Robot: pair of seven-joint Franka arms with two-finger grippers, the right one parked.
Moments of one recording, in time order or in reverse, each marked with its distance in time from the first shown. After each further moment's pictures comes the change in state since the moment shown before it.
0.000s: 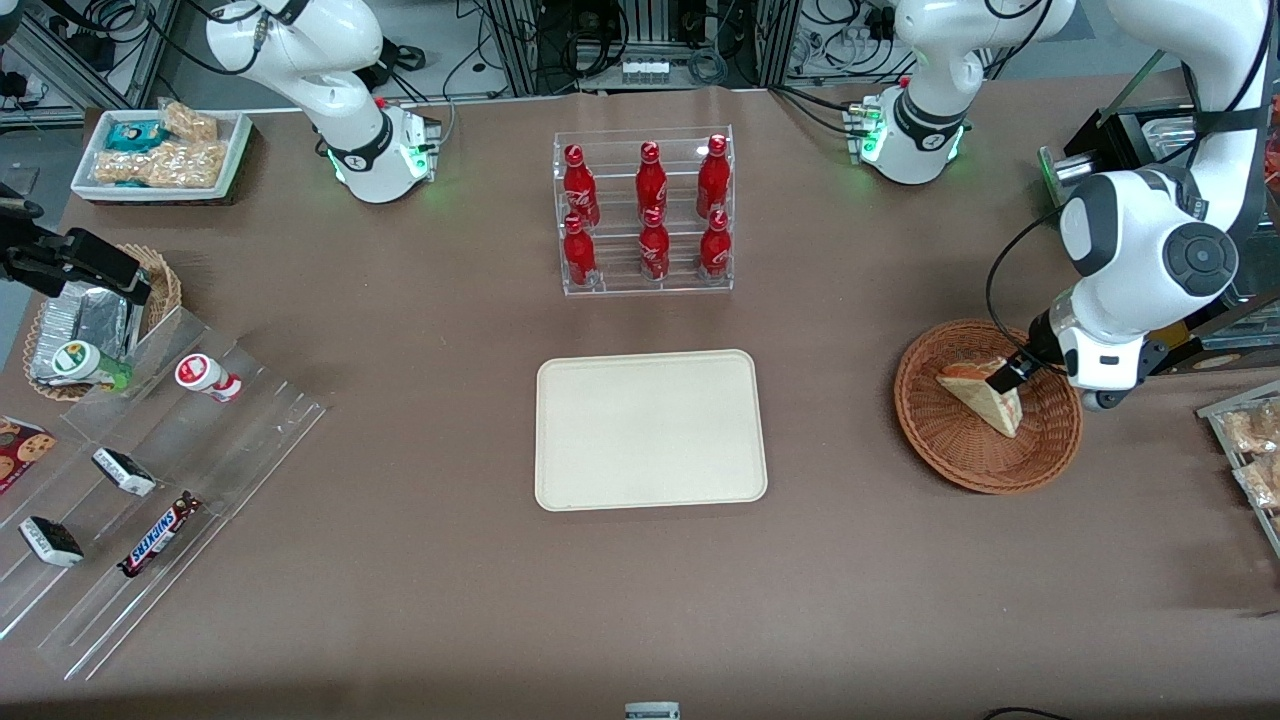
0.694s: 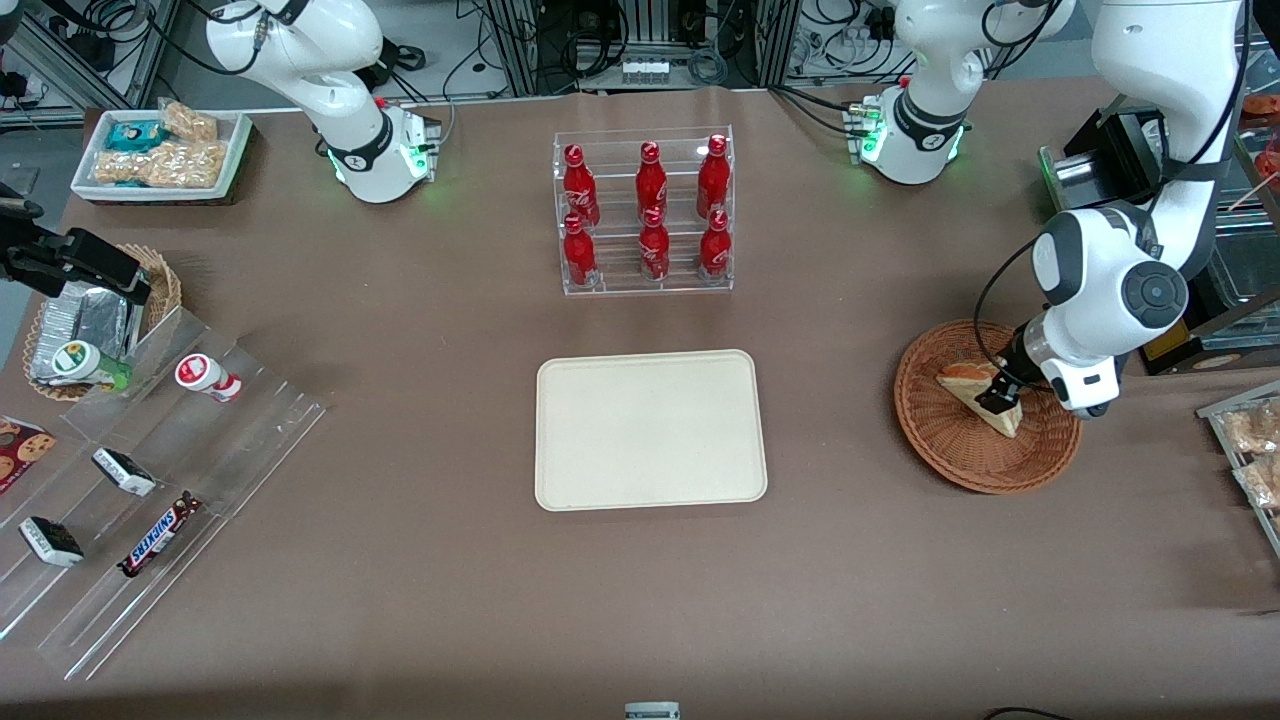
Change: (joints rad) arm 0.002 0.127 0.000 -0.022 -0.006 0.132 -0.259
